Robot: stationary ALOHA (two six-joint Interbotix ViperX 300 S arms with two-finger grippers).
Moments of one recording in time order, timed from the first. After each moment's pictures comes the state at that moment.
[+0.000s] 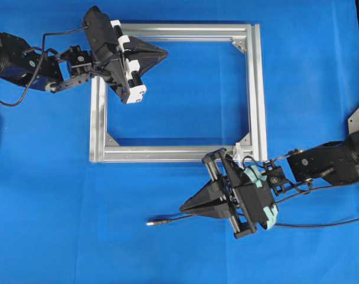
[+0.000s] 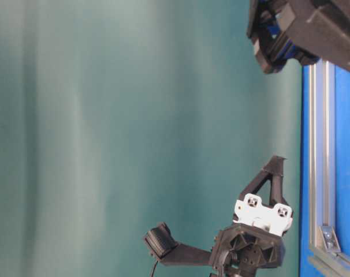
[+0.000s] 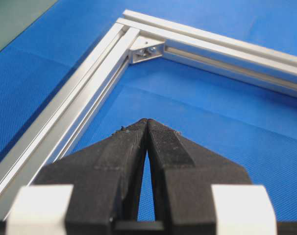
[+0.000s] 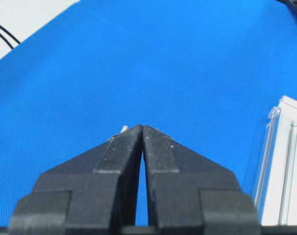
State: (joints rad) left arm 0.28 0.16 0.84 -0.11 -0.78 0.00; right arm 0.28 0.16 0.83 -0.11 -0.78 0.00
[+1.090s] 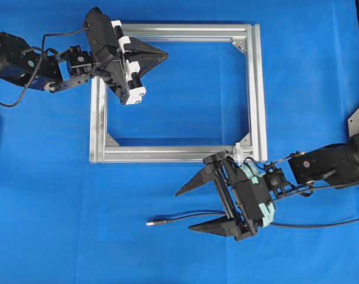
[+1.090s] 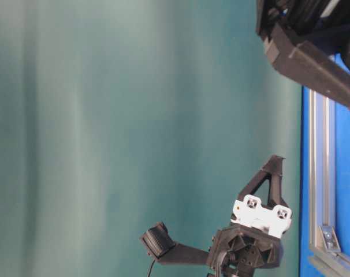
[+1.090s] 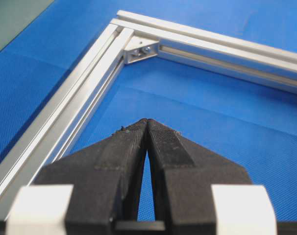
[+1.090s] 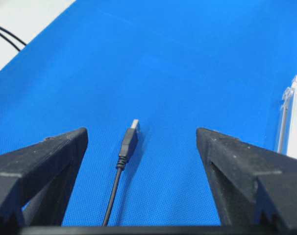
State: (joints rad) left arm 0.28 0.15 0.83 -0.09 -0.76 0.01; right arm 0.29 0.15 0.83 -0.07 -0.73 0.08
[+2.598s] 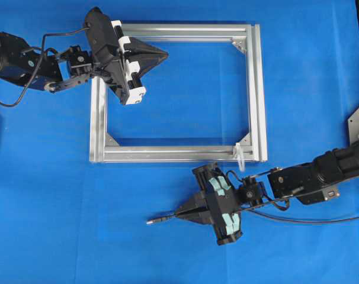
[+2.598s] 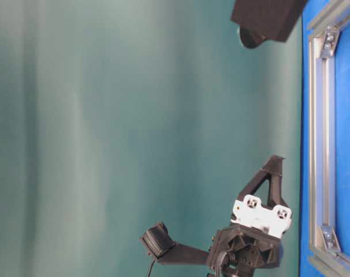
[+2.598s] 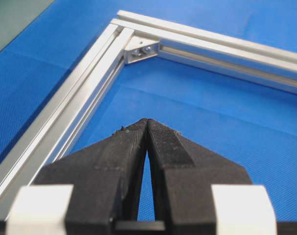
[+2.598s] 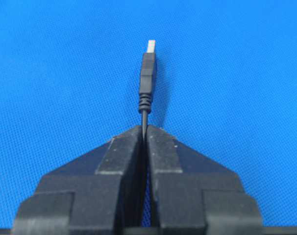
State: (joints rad) left arm 0.28 0.15 0.83 -0.09 -0.76 0.01; right arm 0.34 0.38 0.73 0.08 -0.67 0.06
